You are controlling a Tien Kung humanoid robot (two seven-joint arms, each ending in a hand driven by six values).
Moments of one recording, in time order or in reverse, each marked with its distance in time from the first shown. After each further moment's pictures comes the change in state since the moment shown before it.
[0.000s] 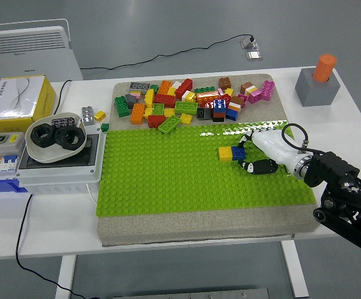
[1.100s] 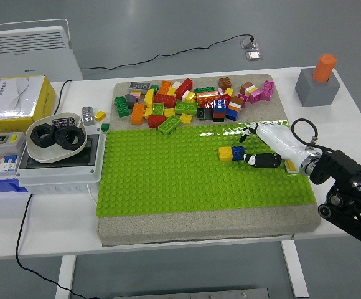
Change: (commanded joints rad) left arm 0.002 -0.002 -0.004 0.000 0.002 0.002 0.002; right arm -0.029 -0.055 0.037 0.049 0.193 -0.120 0.125
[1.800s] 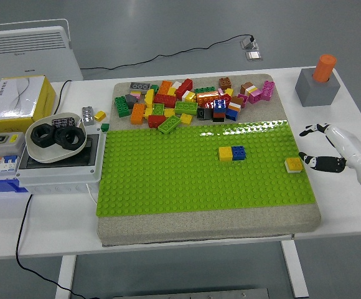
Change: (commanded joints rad) left arm 0.000 -0.004 0.019 0.000 -0.017 0.012 0.004; right arm -0.342 -0.110 0.354 0.112 0.072 -0.028 0.013
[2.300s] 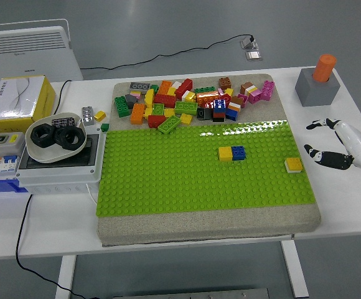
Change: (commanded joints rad) left arm -0.009 0.015 0.028 0.000 -0.010 0.001 0.008; right arm -0.028 -0.003 0.049 0.027 0.023 -0.030 0.015
